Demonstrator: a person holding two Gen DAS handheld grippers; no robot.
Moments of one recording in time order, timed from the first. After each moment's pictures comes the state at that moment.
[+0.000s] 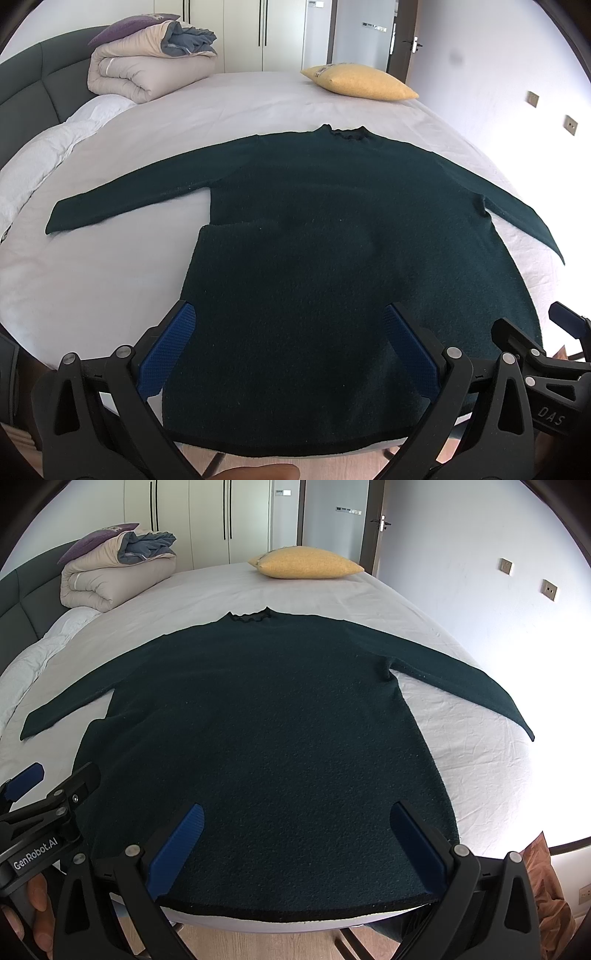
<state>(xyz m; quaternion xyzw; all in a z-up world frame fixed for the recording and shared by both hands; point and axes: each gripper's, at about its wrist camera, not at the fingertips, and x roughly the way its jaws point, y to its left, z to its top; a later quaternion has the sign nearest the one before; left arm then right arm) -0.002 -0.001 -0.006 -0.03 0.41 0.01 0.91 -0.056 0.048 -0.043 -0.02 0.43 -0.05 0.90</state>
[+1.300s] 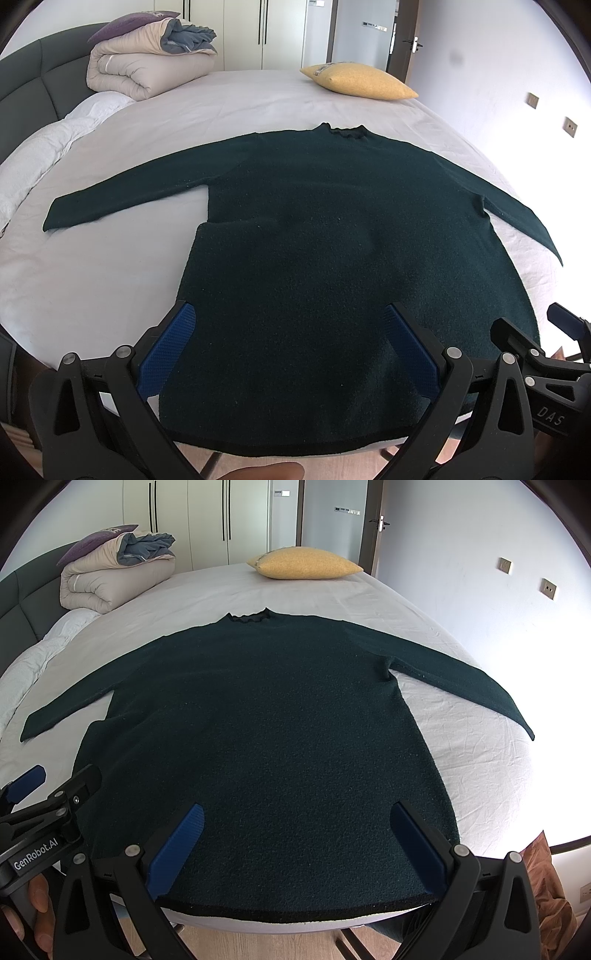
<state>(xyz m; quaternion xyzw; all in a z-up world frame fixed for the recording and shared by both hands) -0.002 -0.004 -0.010 -0.04 0.41 0.01 0.91 -0.057 0.049 -0.043 -0.01 0.43 -0.05 0.90</state>
